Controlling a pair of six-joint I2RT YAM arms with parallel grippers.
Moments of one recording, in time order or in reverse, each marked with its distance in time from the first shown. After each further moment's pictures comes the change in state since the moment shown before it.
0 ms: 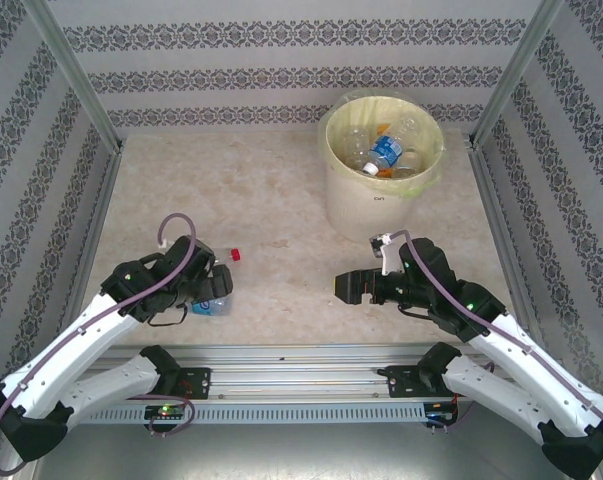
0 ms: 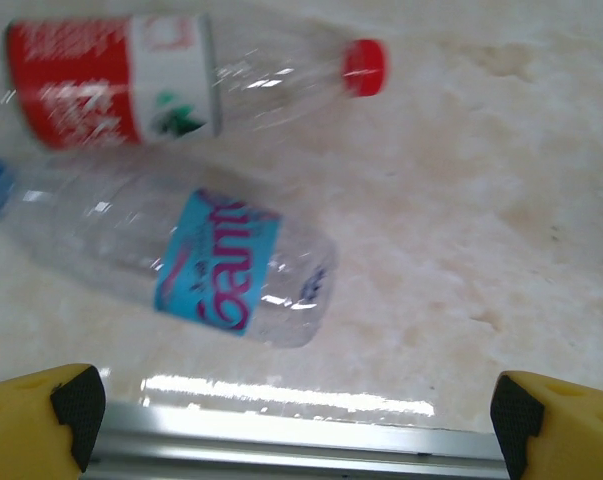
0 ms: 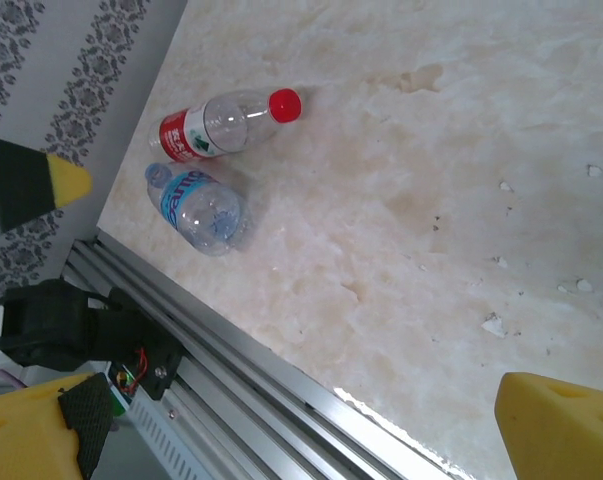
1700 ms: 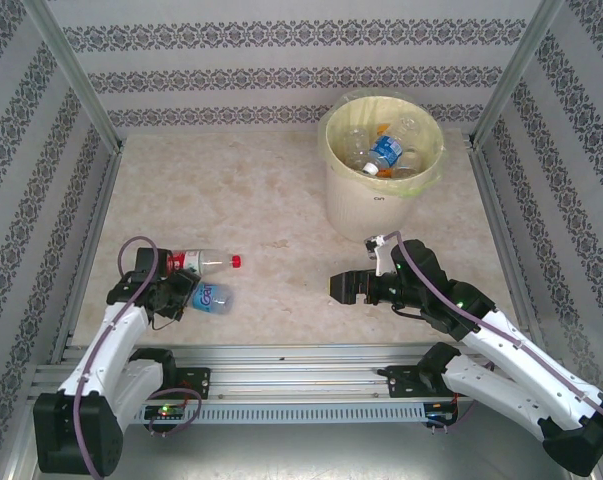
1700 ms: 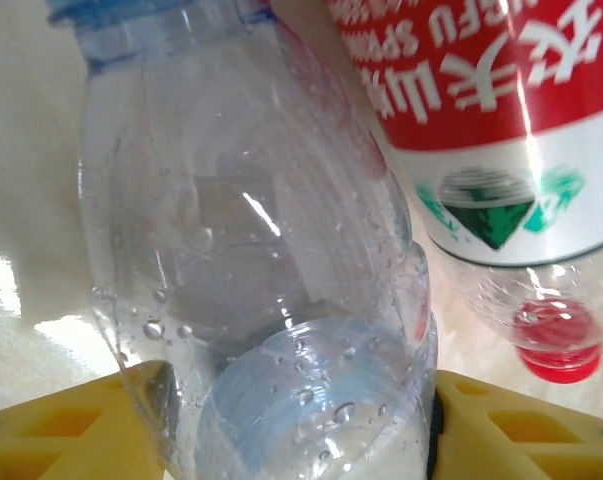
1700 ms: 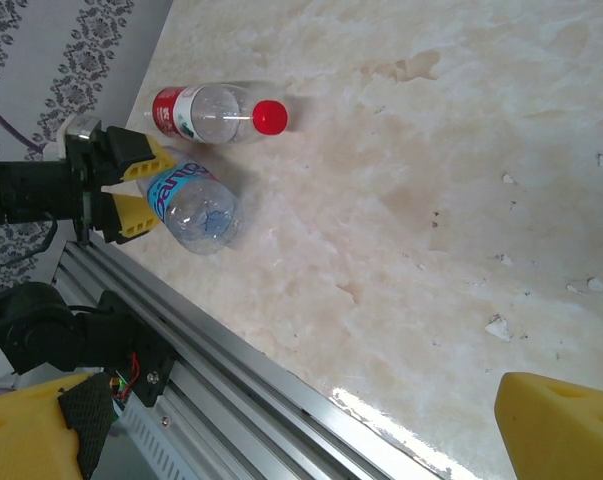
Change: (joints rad) left arm 0.660 -0.018 -0.482 0.515 0.395 -0.200; right arm 0.024 0.034 -0.044 0.061 0.015 0.025
